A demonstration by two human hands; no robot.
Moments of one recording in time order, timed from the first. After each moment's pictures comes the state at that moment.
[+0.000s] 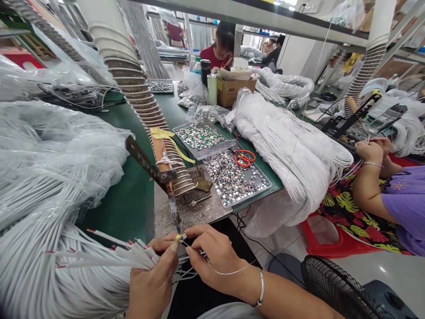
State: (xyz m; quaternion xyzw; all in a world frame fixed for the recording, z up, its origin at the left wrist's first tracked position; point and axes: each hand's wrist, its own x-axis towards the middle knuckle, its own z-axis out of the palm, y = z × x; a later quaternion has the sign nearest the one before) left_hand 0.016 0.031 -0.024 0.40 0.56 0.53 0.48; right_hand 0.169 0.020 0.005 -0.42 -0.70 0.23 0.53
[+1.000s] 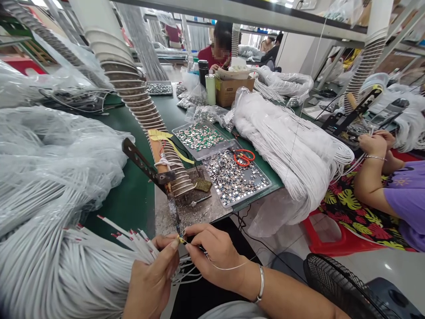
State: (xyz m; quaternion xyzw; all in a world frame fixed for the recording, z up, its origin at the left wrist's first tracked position) left_hand 0.022 0.038 0.001 0.30 0.53 0.52 0.59; right_hand 0.169 0.024 0.009 -0.42 -0.70 0.22 0.54
